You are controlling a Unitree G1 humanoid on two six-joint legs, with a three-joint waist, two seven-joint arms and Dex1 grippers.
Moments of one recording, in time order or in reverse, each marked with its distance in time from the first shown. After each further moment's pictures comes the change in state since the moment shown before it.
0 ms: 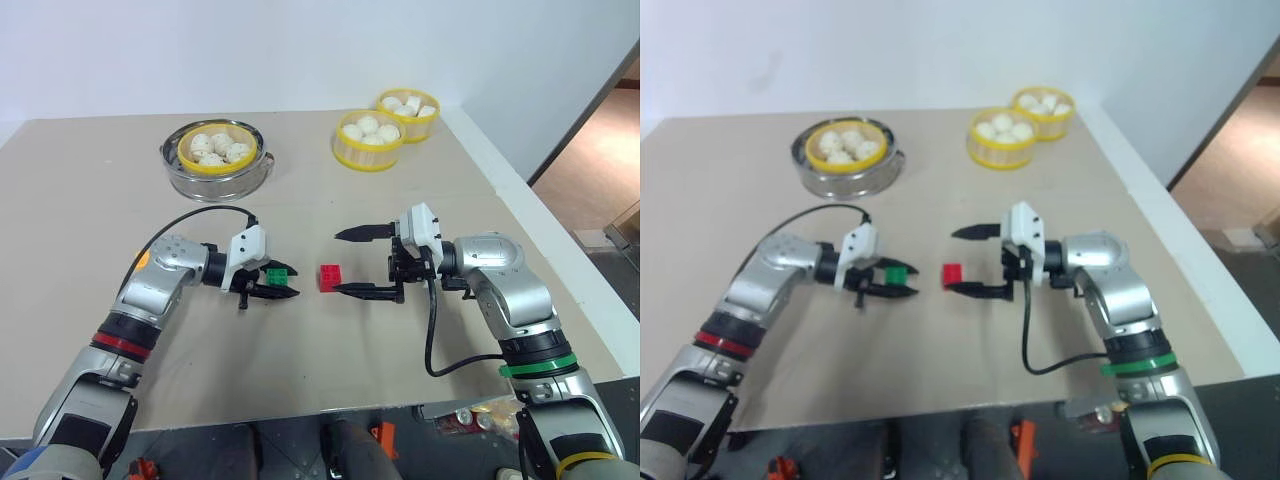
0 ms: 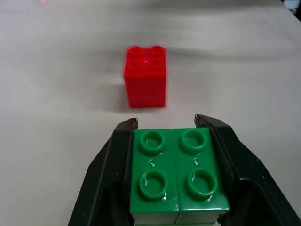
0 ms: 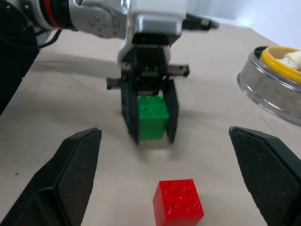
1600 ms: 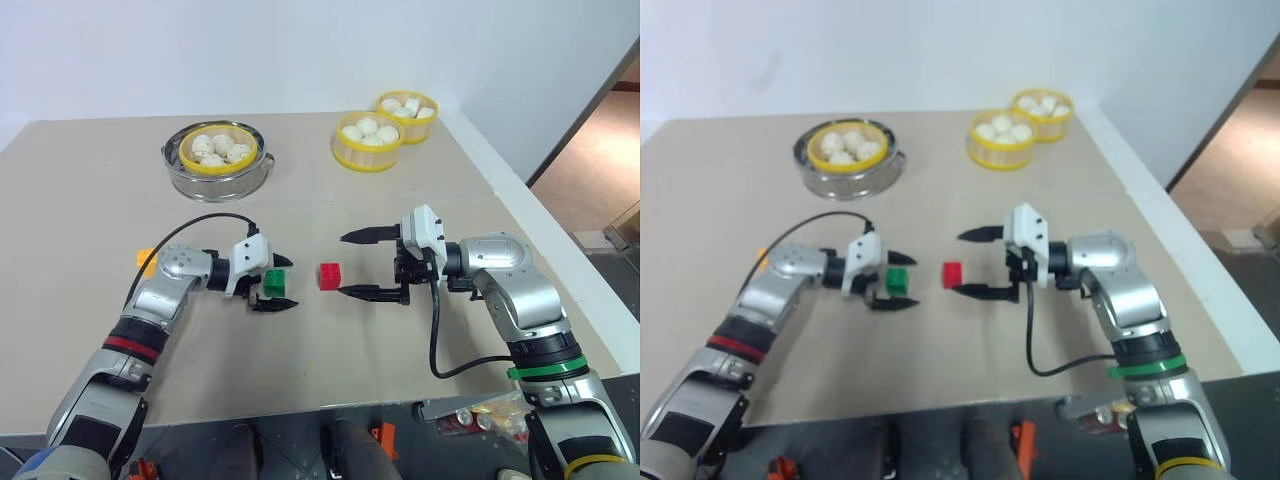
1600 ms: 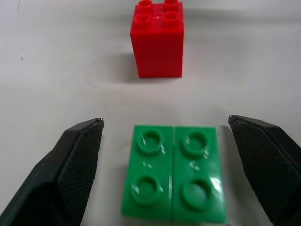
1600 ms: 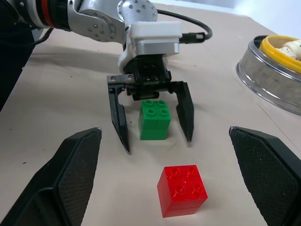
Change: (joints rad) left arm 0.021 -0.028 0.026 0.067 0.096 -0.098 0.068; right arm 0.014 -0.038 0.000 -0.031 -0.015 0.028 -0.009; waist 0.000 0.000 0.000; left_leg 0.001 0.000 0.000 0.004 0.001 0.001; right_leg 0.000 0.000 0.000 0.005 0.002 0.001
